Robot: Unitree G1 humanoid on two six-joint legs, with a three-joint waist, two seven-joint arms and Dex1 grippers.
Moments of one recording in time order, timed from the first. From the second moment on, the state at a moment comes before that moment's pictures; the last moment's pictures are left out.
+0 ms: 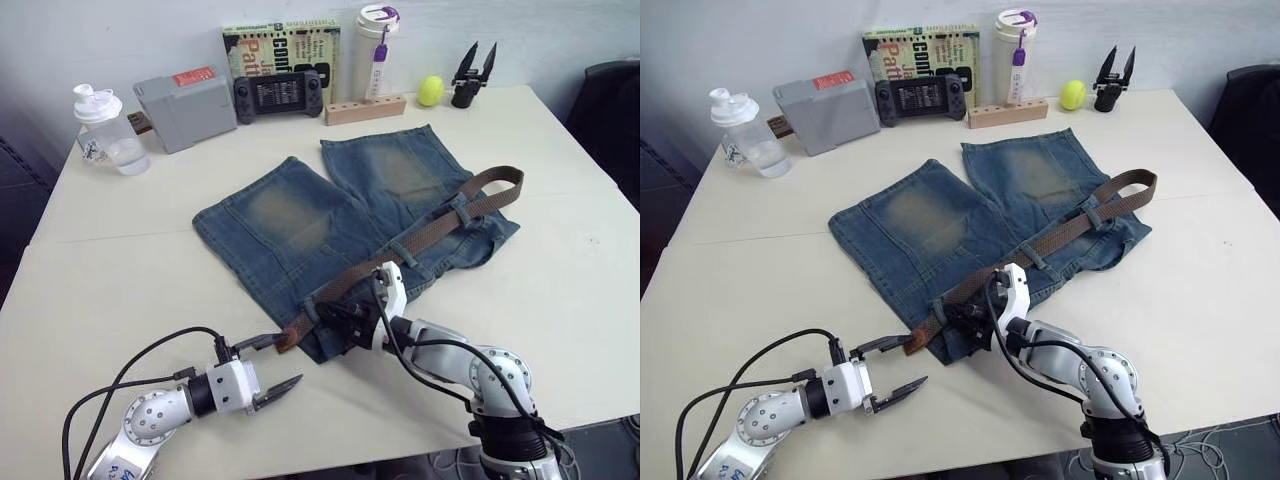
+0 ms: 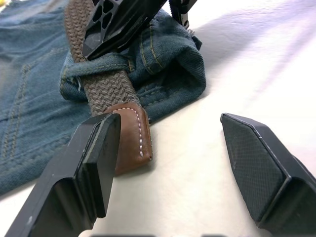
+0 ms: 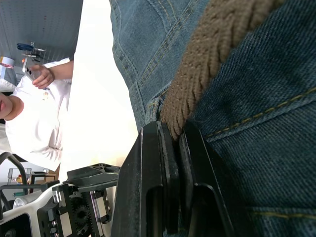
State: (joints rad) left arm 0.22 0.63 -0.18 -0.20 -0.09 -0.41 -0.63; right arm -0.23 -0.19 0.03 -0.31 1.43 1.04 -0.24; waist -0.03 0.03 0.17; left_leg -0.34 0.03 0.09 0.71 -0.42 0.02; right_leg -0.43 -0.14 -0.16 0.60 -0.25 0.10
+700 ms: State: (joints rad) left arm 0.14 0.61 -0.11 -0.11 0.18 -0.56 -0.40; right arm -0.23 -0.19 0.03 -0.31 1.43 1.04 -0.24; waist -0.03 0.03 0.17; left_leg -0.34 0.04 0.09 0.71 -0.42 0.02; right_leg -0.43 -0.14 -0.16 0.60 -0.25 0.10
